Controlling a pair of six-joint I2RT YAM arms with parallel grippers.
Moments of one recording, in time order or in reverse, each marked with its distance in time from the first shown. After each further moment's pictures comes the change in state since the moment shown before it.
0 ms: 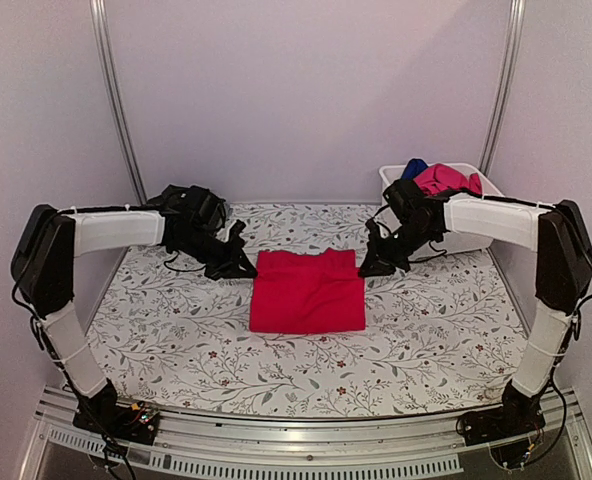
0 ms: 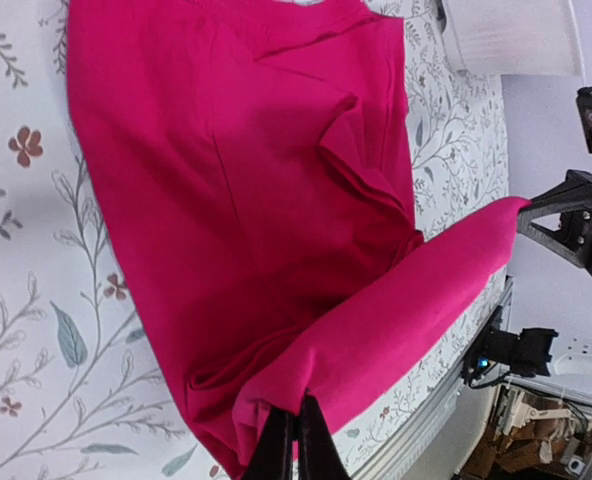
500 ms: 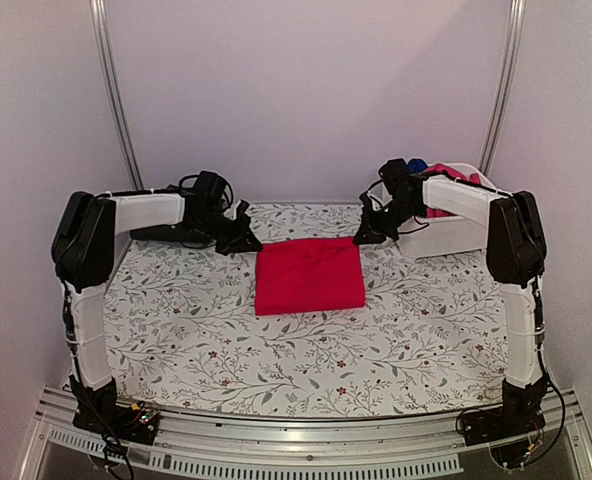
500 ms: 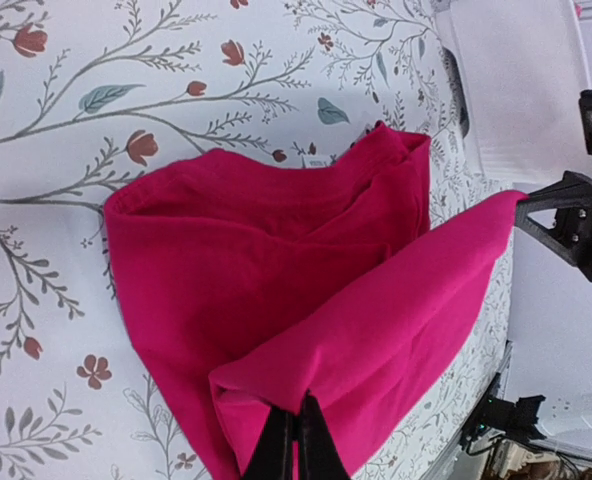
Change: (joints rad) left arm 0.092 0.343 0.378 0.000 -0.007 0.026; right arm -0.133 0.419 0.518 -0.073 -0.011 -0.177
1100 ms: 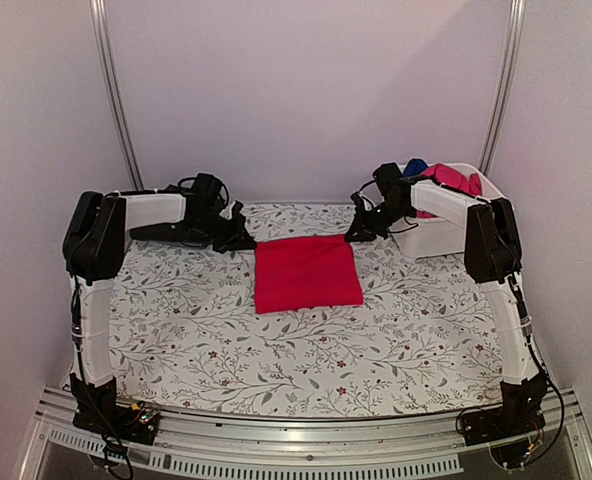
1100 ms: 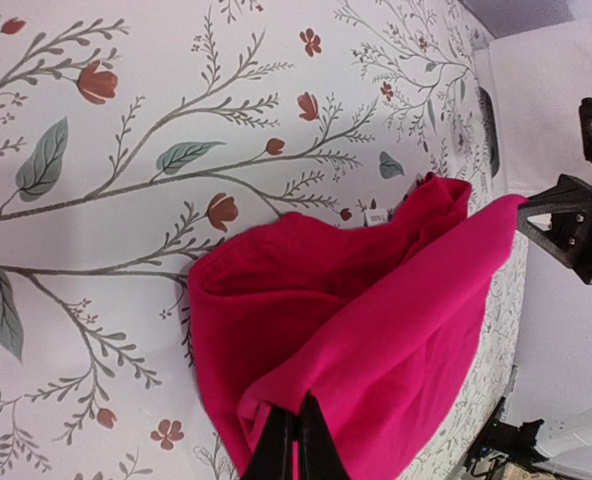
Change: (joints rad) left arm 0.066 0.129 0.113 -0.006 0.003 0.016; right arm -0.035 0.238 0.270 -0.008 -0.105 -0.071
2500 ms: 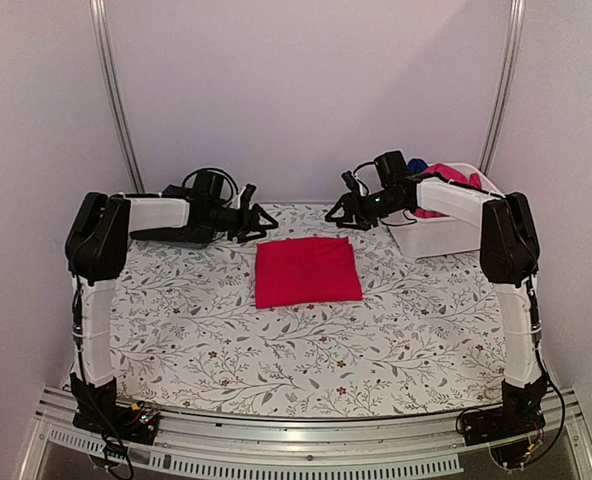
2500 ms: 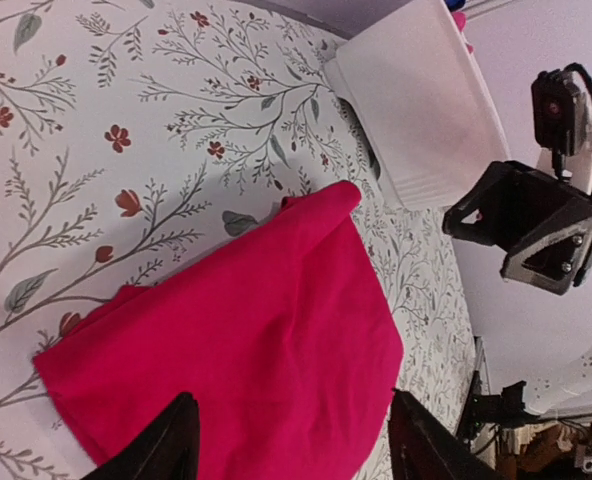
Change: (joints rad) left arm -0.010 -0.001 -0.036 0.300 0.179 0.033; right arm 0.045 -0.184 -0.215 0.290 -0.131 0.034
